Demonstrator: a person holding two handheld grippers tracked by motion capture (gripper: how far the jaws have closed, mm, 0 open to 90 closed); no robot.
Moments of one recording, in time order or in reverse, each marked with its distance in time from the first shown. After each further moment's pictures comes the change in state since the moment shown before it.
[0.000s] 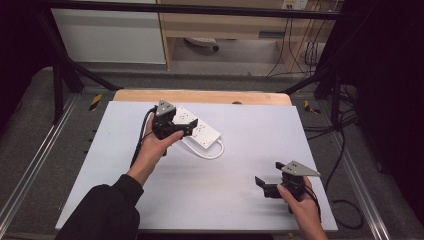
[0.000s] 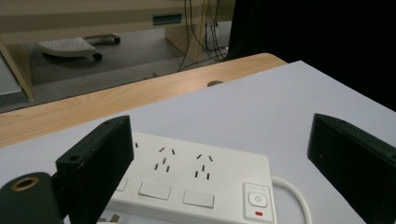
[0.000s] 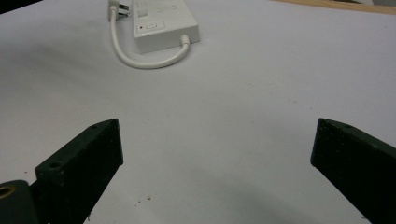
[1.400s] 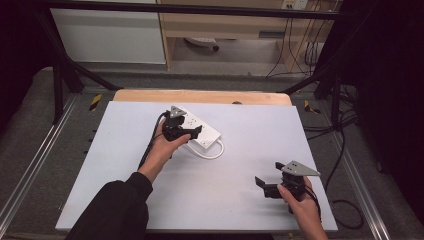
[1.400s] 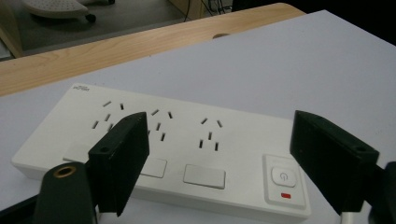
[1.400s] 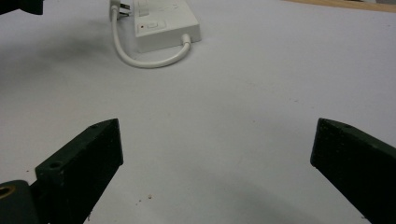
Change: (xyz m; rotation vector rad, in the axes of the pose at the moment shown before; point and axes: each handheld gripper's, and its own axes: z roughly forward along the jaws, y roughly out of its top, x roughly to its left) left arm 0.002 -0.027 0.045 0.156 0.005 0.006; right arm -0.001 0.000 0.000 0.003 0.008 0.004
